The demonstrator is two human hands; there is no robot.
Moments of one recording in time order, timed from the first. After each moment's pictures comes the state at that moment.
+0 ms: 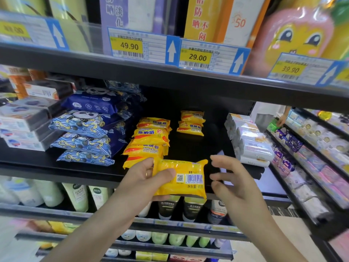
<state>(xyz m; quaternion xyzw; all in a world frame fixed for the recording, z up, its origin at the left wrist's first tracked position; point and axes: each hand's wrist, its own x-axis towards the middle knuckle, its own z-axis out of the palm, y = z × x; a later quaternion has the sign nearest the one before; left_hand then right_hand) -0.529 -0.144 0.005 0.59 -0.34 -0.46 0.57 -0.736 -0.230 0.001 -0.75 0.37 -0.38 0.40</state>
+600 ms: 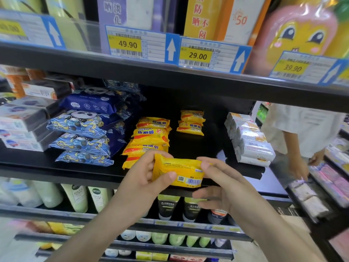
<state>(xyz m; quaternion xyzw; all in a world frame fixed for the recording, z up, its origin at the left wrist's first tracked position) -0.521 -0.149 -0.011 0.54 -0.48 -0.35 0.59 -0.720 -0.233 0.026 -0.58 0.38 -0.27 0.67</state>
